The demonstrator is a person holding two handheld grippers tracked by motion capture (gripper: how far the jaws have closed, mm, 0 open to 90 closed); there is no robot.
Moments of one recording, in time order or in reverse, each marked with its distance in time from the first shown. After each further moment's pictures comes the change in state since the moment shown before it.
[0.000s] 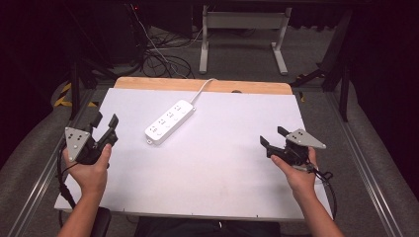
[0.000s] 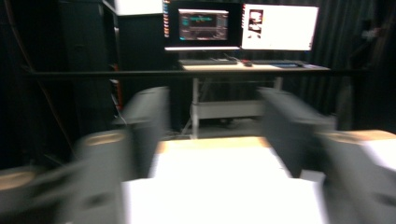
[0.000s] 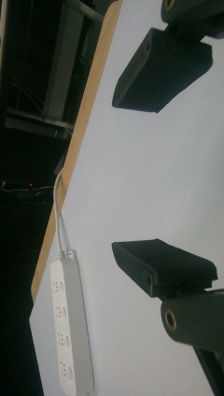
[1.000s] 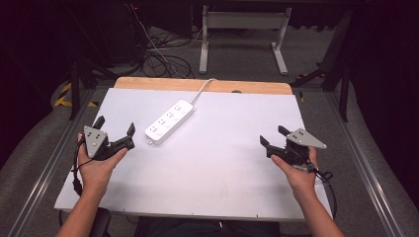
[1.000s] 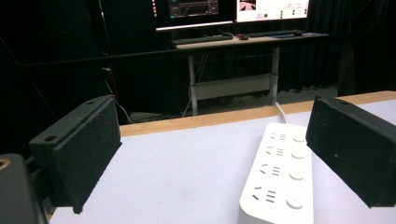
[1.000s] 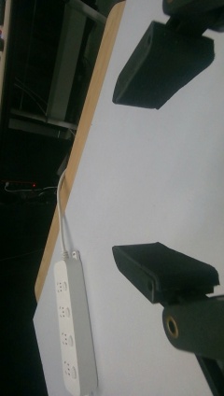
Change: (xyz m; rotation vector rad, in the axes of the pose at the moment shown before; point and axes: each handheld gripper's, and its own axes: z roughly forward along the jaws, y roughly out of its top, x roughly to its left) left arm -0.007 -0.029 0.020 0.081 -0.041 0.084; right arm 0.000 0.001 0.000 -0.014 0.000 -0.001
